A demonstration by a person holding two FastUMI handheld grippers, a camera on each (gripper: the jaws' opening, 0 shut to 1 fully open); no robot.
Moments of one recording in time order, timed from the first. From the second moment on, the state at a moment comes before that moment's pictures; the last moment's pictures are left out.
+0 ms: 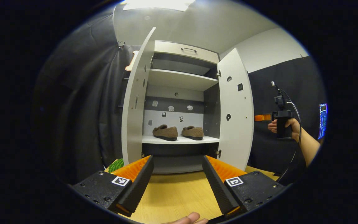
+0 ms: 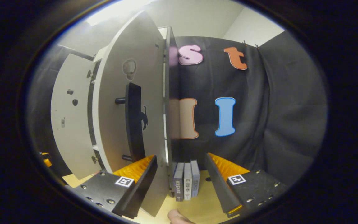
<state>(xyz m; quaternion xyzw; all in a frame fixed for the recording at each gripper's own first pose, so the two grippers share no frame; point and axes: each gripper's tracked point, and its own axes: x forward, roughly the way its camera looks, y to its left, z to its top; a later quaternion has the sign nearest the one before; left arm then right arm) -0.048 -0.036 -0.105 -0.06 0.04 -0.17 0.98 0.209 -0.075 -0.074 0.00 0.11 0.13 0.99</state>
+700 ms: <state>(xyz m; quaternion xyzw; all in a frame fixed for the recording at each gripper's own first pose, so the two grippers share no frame) -0.053 0.003 -0.088 -0.04 -0.01 -0.11 0.99 0.210 -0.010 -0.068 0.01 0.07 0.11 0.99</state>
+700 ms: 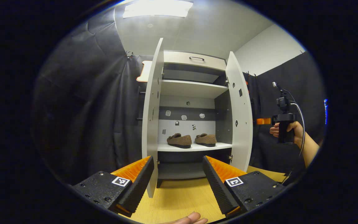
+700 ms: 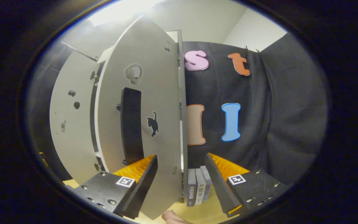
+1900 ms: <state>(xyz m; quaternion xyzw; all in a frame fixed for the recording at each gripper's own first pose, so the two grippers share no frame) -0.002 0.151 -0.092 -0.04 0.03 -0.03 1.00 0.091 0.029 -0.081 -0.02 0.08 0.11 0.99</state>
